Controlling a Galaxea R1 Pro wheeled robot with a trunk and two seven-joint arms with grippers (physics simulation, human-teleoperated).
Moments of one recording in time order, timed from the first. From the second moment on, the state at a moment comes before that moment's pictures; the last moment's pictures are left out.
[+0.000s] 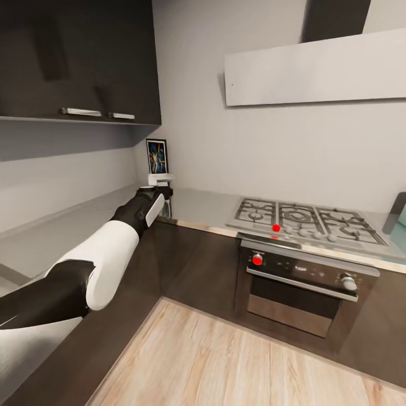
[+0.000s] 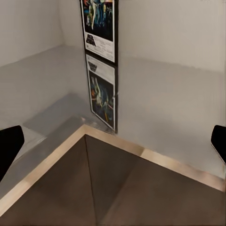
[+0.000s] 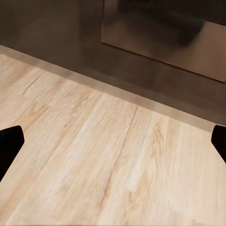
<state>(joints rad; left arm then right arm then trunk) -1.40 -0.17 0.01 -0.40 0.00 0.37 0.33 0.14 -0.09 0.00 -0.82 0.01 -0.46 0.00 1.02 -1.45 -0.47</state>
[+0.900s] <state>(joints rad) -1.40 -0.17 0.01 -0.40 0.00 0.37 0.33 0.14 -0.09 0.00 -0.78 0.01 -0.46 0.00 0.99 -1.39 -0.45</state>
